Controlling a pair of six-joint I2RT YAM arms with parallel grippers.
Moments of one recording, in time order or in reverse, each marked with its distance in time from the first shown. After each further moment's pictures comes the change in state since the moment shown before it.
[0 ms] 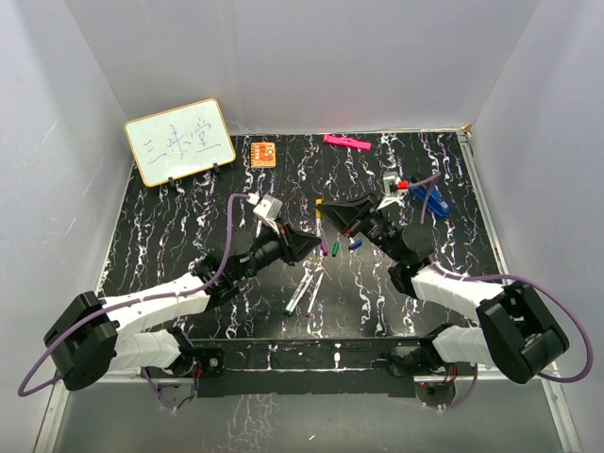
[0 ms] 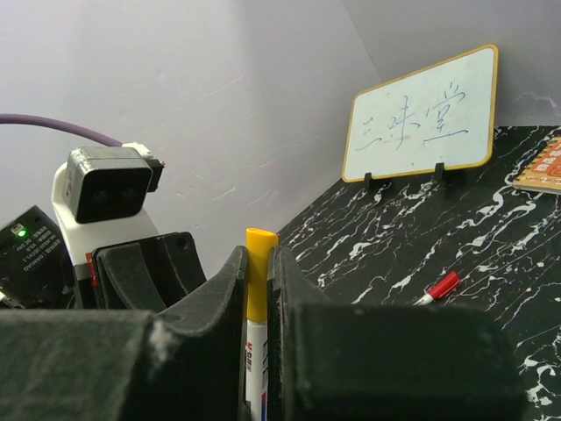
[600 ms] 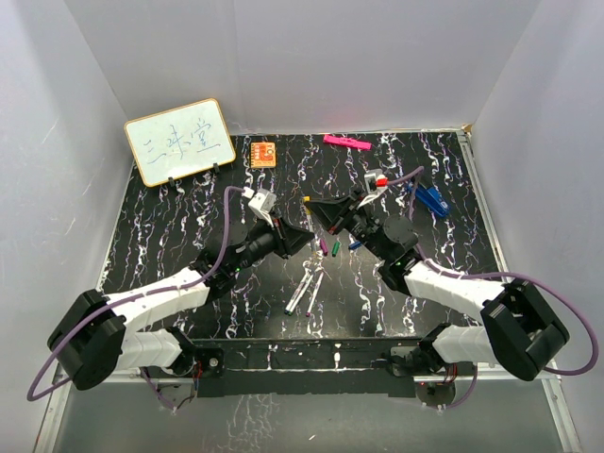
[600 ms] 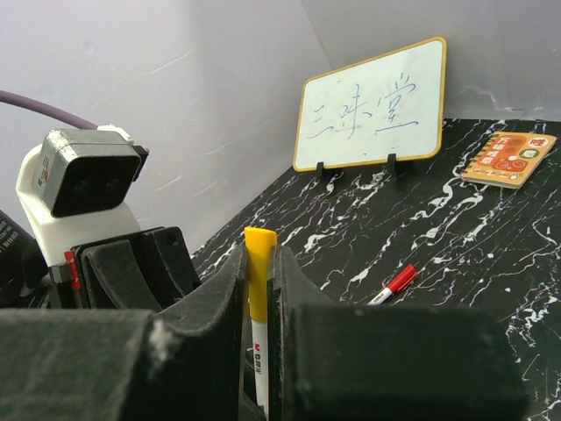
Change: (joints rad) left arm 0.110 0.029 0.000 0.006 0.103 -0.009; right arm 0.117 0.009 0.104 -0.239 0.166 -0.180
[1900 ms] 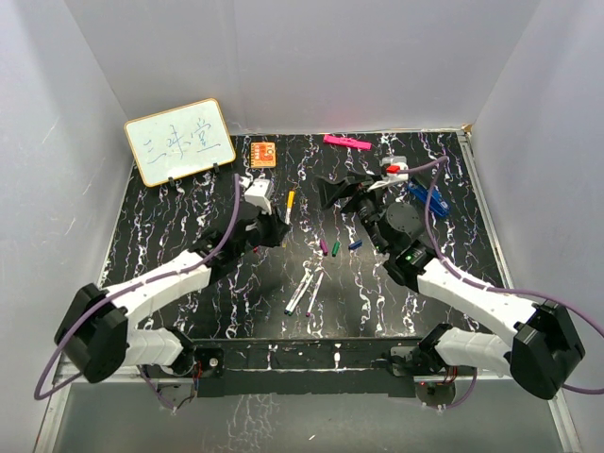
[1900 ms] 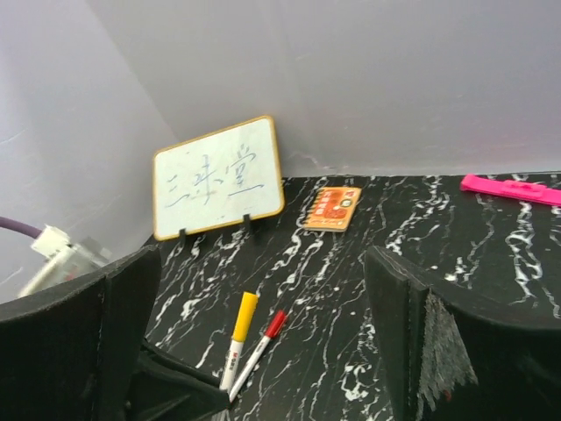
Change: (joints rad) left arm 0.072 0.029 0.157 -0.467 -0.236 0.140; right arm 0.051 -0.122 0.168 -0.338 0.443 -0.218
